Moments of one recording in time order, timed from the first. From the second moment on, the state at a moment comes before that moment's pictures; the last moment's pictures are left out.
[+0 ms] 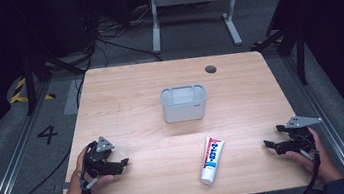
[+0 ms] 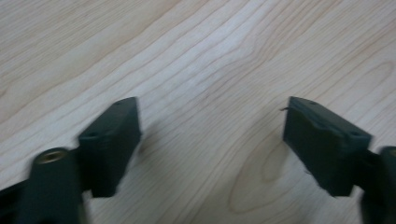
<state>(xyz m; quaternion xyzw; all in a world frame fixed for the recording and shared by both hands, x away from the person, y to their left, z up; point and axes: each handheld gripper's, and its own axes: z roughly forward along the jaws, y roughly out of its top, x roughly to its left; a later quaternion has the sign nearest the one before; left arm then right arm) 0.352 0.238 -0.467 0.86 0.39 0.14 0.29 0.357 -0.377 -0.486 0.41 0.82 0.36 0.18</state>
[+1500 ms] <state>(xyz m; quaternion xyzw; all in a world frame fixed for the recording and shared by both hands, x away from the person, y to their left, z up) 0.352 0.040 -0.428 0.90 0.31 0.07 0.30 0.355 -0.376 -0.487 0.42 0.82 0.36 0.18</state>
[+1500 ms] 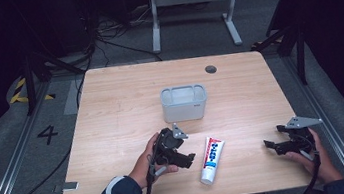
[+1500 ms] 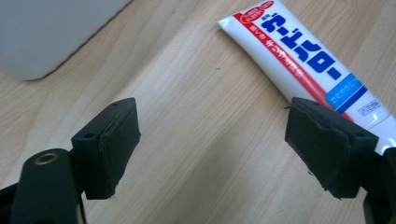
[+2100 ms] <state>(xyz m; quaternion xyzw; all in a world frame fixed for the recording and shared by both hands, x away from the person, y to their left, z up) 0.357 -0.016 -0.434 0.92 0.28 0.03 0.27 0.355 -0.376 -0.487 0.42 0.82 0.36 0.18</state>
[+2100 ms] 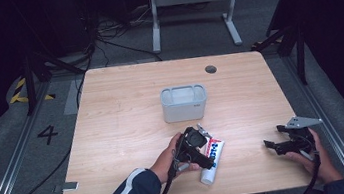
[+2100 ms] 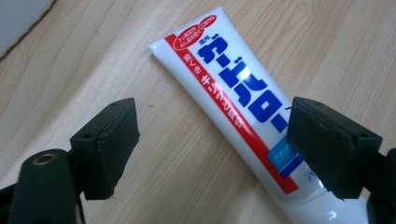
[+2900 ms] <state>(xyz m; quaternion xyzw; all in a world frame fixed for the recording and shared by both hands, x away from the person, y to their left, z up) 0.367 -0.048 -0.457 0.92 0.30 0.02 0.24 0.355 -0.376 -0.487 0.42 0.82 0.36 0.18</state>
